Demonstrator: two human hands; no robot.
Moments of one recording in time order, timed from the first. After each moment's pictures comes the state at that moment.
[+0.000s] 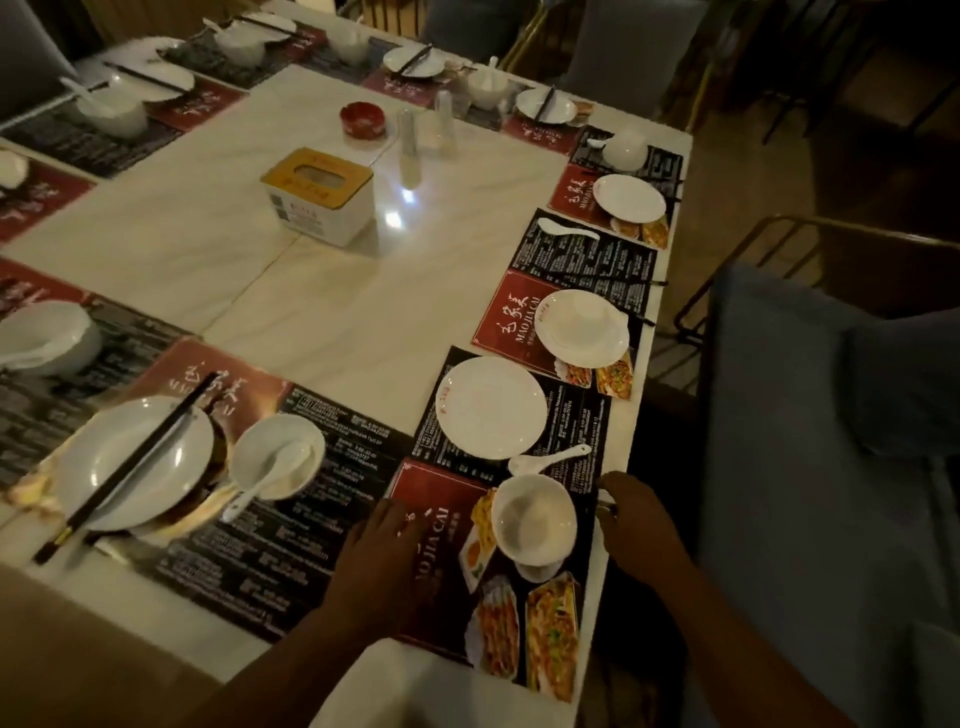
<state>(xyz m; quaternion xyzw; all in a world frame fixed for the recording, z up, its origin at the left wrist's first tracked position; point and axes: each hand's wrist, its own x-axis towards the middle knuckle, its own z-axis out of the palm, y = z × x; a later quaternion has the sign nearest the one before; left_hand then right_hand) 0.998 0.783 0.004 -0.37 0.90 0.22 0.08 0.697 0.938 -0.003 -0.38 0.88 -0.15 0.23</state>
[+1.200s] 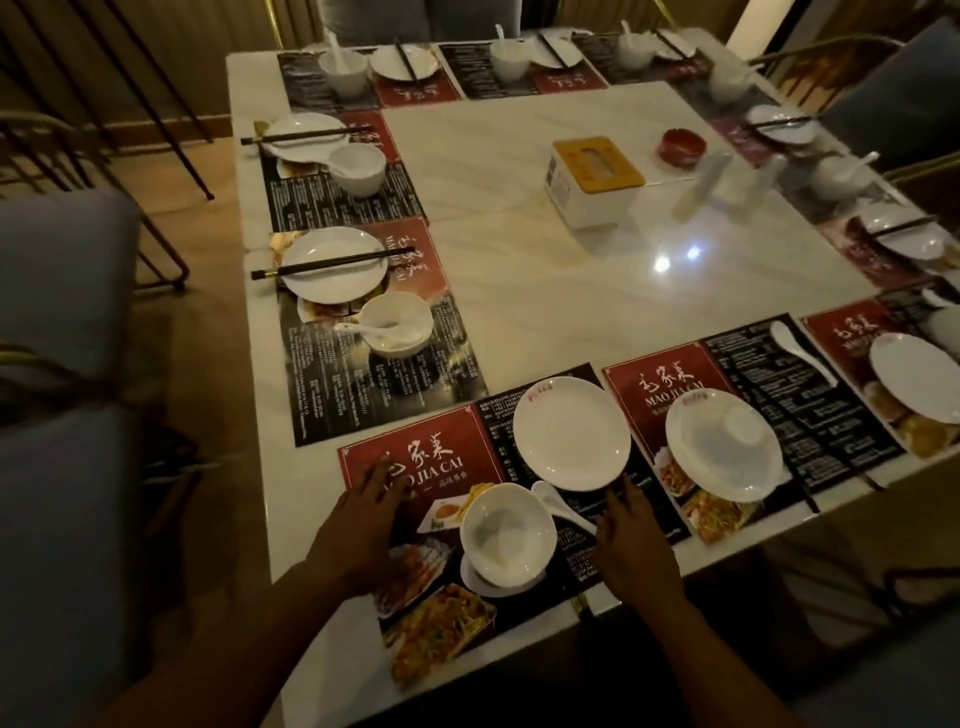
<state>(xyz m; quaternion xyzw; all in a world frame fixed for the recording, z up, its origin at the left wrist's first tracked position) 0.948 0.901 -0.018 -0.70 0.65 0.28 0.07 0.597 0.836 -0.049 -0.70 0.67 -0.03 0.24</state>
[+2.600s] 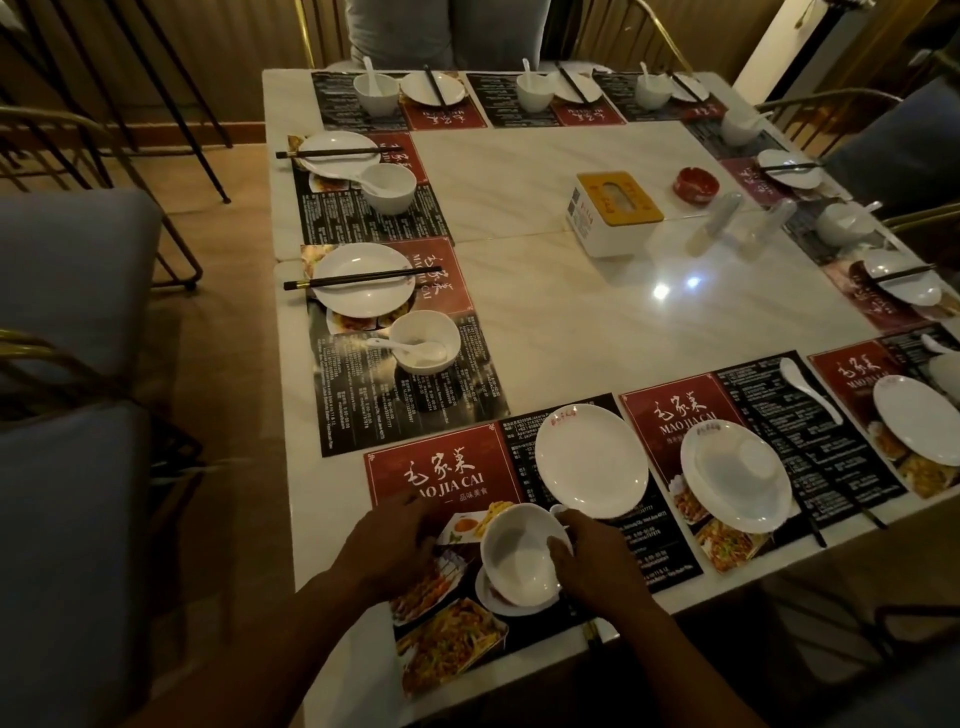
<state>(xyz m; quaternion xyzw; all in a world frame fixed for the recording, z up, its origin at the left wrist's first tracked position) 0.952 0.900 0.001 -0.69 0.63 0.33 -0.11 0.679 0.844 0.017 -0.70 0.61 -0.05 0.37</state>
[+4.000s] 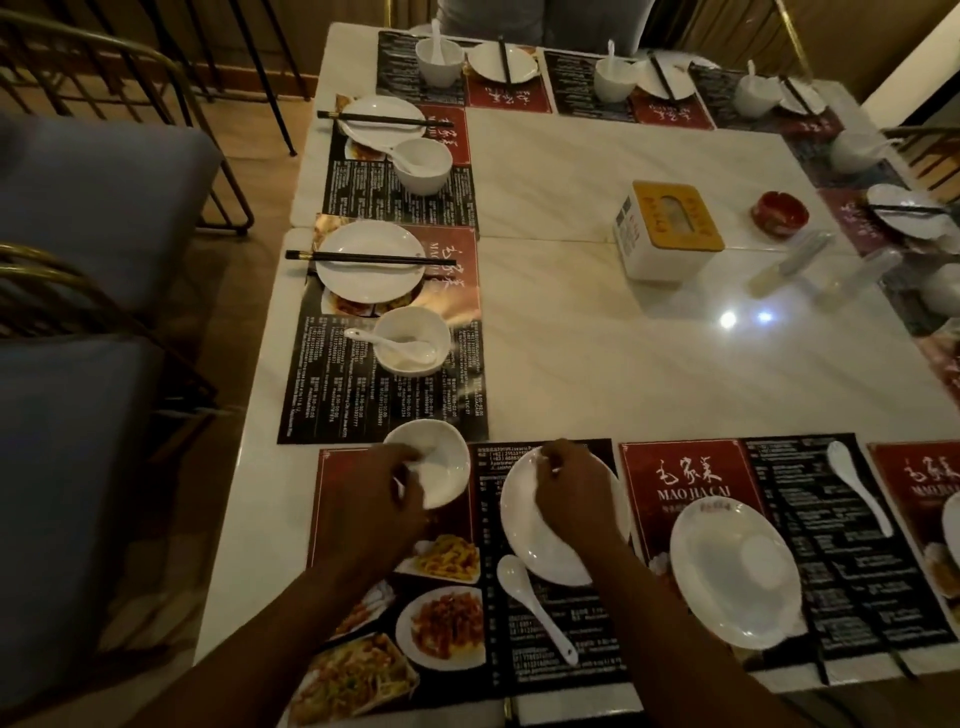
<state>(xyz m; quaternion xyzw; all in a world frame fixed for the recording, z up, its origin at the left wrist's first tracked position) 0.886 0.837 0.038 -0.80 0.42 0.22 -0.36 0.692 0.691 0.009 -0.73 0.60 -0.09 0.31</state>
